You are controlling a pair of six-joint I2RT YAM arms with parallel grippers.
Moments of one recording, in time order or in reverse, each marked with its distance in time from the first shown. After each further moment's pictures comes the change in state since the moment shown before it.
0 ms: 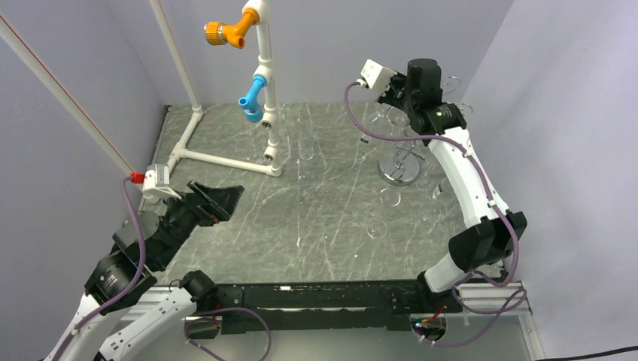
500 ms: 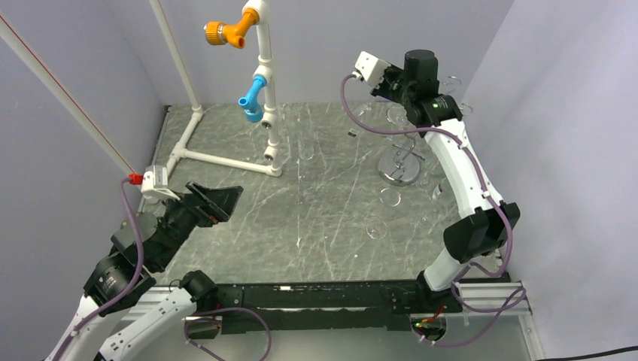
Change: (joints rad) left arm 0.000 -0.007 -0.001 -0.001 0.000 -0.003; right arm 0.002 0.089 0.113 0.010 -0.117 0.023
